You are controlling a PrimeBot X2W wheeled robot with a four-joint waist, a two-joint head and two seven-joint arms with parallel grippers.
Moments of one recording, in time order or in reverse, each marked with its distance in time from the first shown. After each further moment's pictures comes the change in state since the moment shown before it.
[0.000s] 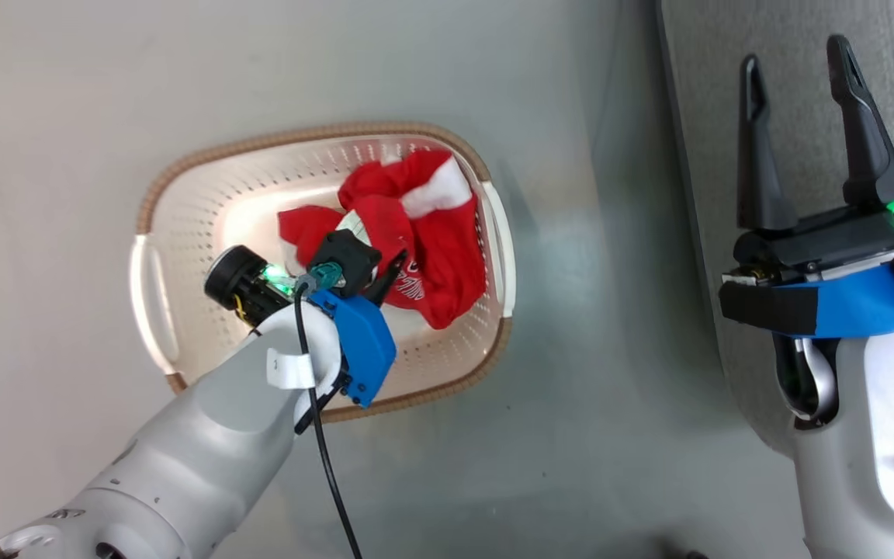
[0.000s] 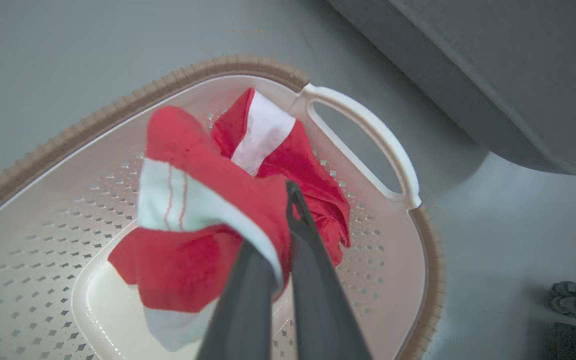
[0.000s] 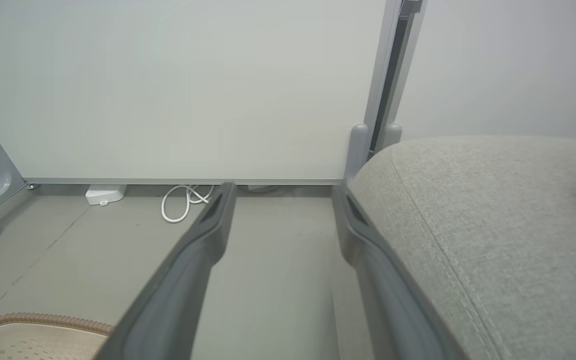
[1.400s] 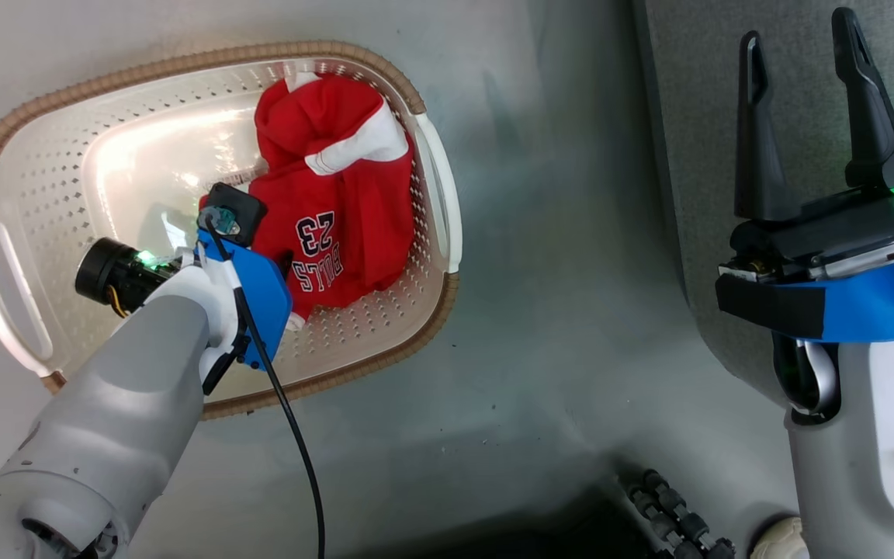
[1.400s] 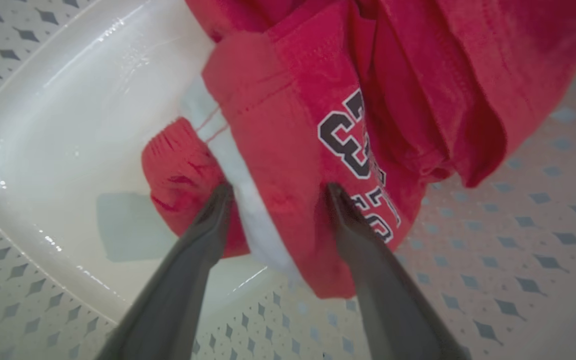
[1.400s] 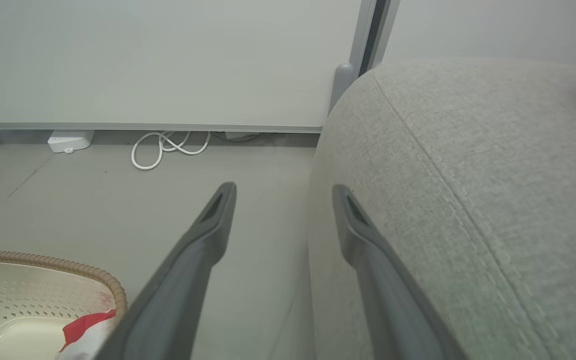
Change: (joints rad) left arm -0.052 0.071 0.107 0.165 0.008 0.000 0.260; right arm -0.013 0.002 0.027 -0.063 0.018 0.000 0.000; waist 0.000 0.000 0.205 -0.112
